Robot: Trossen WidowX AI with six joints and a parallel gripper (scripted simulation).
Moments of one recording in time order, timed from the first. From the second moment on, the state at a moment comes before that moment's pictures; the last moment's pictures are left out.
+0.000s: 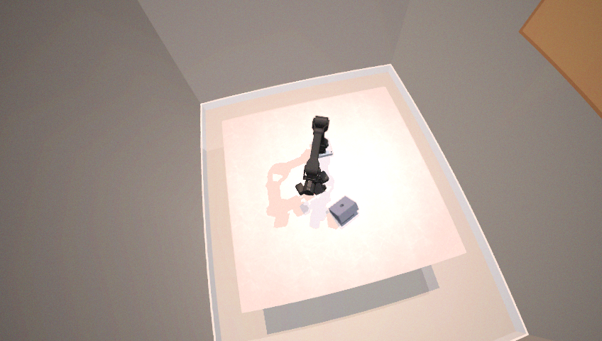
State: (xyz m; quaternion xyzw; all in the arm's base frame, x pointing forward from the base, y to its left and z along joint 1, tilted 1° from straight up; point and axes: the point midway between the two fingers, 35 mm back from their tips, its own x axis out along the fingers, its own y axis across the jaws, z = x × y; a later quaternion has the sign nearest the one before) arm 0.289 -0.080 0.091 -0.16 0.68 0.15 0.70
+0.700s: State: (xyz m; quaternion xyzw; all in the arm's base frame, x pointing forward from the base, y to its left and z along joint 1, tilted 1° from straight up) arm 0.295 -0.083 0.069 -0.16 0.68 0.16 0.70
